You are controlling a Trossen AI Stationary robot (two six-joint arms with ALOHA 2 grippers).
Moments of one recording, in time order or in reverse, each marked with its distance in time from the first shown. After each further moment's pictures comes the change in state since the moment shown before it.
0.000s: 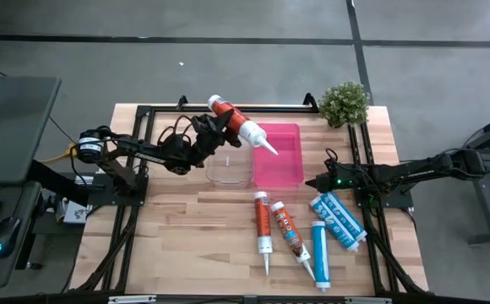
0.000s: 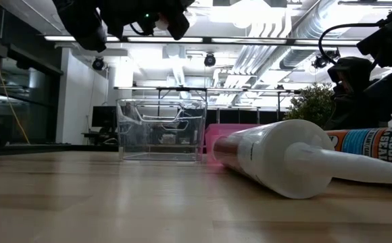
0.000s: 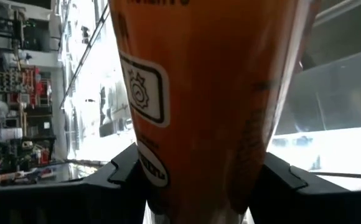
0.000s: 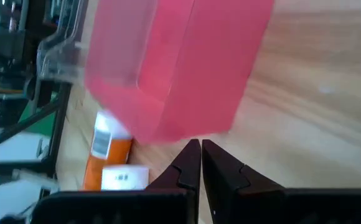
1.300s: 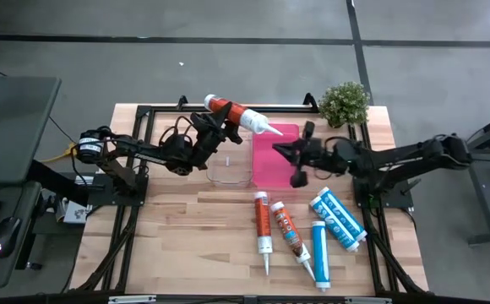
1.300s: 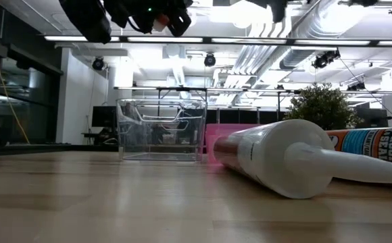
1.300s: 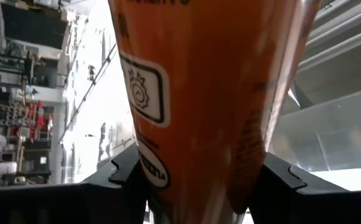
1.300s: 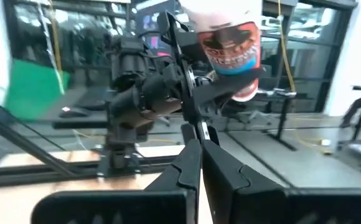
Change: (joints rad) left arm -0.033 -0.001 0.063 -0.045 -0.201 0.019; right arm 0.051 0.453 0.711 0.415 0.184 -1.380
